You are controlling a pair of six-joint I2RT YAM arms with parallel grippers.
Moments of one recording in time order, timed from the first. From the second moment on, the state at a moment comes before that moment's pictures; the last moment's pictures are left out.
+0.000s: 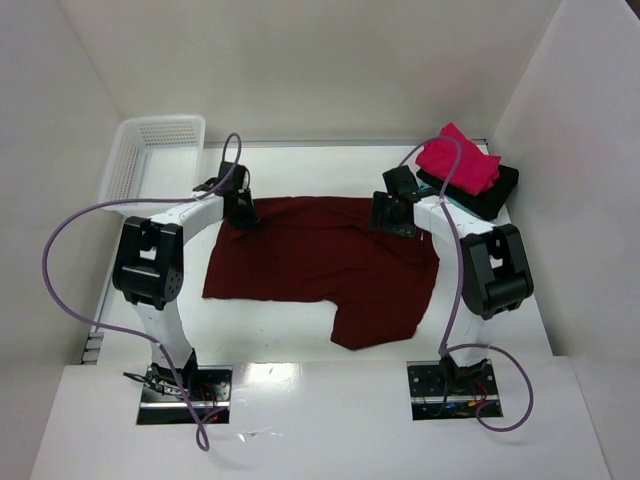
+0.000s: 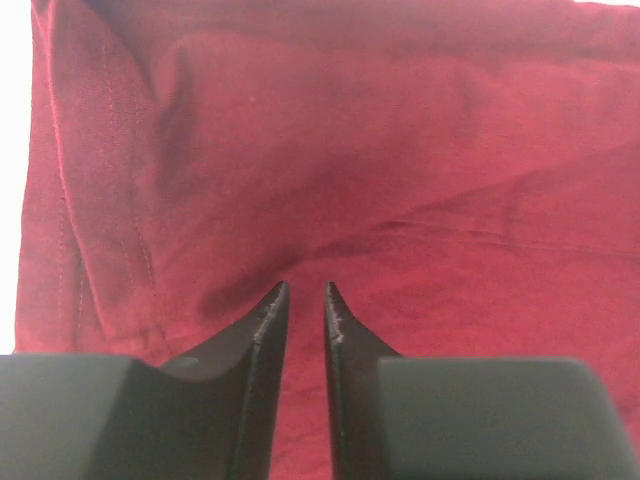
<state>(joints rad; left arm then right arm) -0.19 1.88 1.30 -0.42 0.02 -0.45 0.30 1.76 1.20 -0.49 0.09 0.45</state>
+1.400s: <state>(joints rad) -0.15 1.97 1.34 -0.43 -0.11 -0.50 0.25 2.01 1.42 -0.44 0.04 0.41</state>
